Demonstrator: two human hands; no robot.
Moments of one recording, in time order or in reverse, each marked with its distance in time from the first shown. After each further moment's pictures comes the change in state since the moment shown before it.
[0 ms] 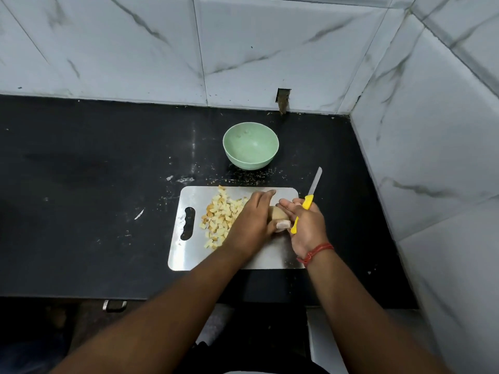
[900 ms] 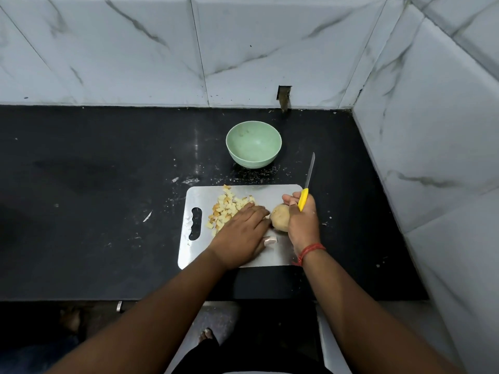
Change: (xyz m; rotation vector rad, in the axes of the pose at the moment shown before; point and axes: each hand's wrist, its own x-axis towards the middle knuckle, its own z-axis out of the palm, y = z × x) left_hand -0.026 -0.050 -0.012 0.537 -0.009 0.554; right_hand 0.013 0.030 0.000 -0.438 0.062 -0.301
